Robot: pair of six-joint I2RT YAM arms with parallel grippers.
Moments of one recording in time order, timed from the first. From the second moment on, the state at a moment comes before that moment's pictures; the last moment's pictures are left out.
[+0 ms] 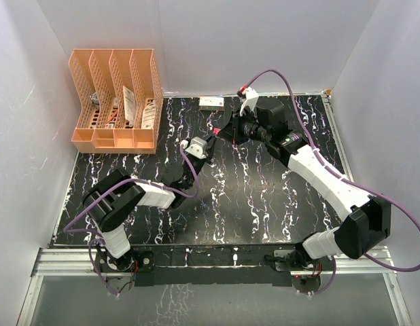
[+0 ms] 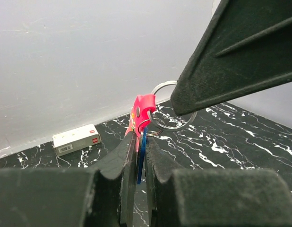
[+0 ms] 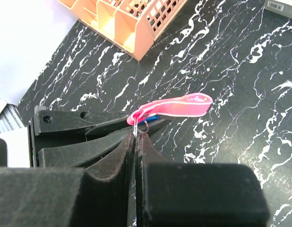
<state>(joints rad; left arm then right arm) -0.81 1.74 0.66 1.46 -0.22 0.13 0.51 1.39 1.28 -0.25 -0.35 0.31</state>
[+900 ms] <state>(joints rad) -0.81 1.72 0.59 1.45 -0.16 0.12 0.50 1.48 1.35 -0.51 -0.46 0.15</state>
